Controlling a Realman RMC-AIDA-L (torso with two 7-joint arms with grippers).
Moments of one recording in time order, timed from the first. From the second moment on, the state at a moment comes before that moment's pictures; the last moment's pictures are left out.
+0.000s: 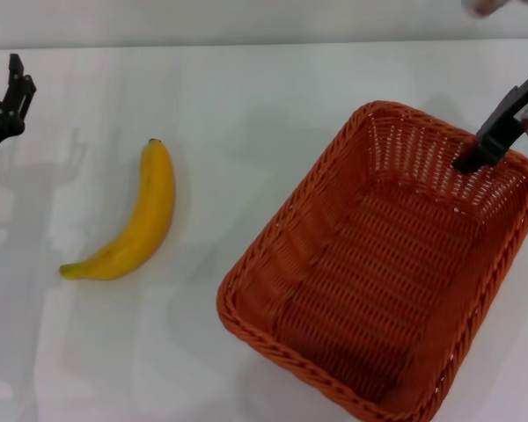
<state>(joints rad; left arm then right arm) -0.38 -2.09 2.31 0.32 -1.10 1.25 0.19 0.95 2.00 -1.06 -1.00 0.39 1.60 -0.85</state>
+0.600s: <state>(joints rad) -0.39 -2.09 2.31 0.32 -1.10 1.24 0.19 0.98 1.94 -0.78 -0.89 0.52 1.76 -0.84</state>
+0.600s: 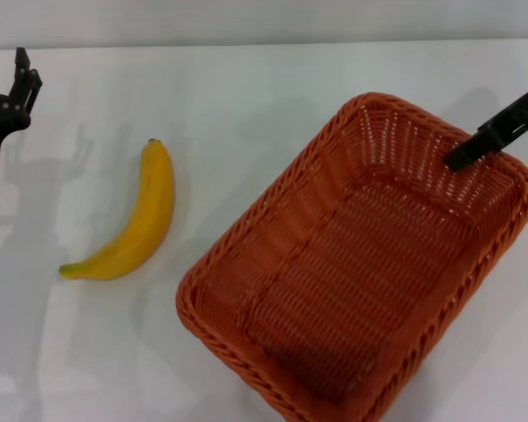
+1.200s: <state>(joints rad) -0.41 -2.09 2.31 0.32 -1.08 1.24 0.19 0.96 1.87 -0.69 -0.78 0.61 1.73 -0.79</state>
